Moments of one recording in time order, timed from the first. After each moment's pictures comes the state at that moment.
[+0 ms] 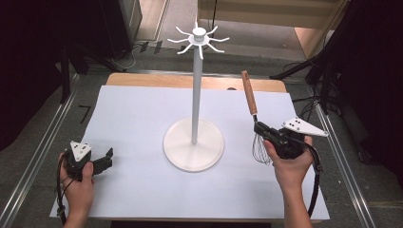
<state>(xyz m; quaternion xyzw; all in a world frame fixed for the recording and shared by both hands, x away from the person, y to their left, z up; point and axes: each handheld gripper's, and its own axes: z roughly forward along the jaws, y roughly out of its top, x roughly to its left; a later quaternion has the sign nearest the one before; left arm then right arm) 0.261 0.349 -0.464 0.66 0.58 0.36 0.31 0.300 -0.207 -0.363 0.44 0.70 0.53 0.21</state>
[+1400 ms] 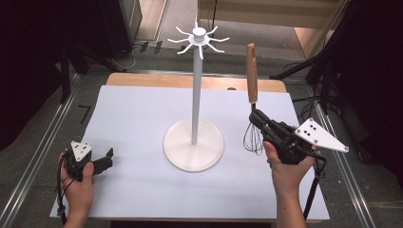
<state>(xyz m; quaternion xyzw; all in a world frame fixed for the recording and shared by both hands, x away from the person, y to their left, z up) 0.261 0.349 -0.464 0.66 0.58 0.36 0.31 0.263 -0.184 -0.310 0.32 0.62 0.67 0.25</state>
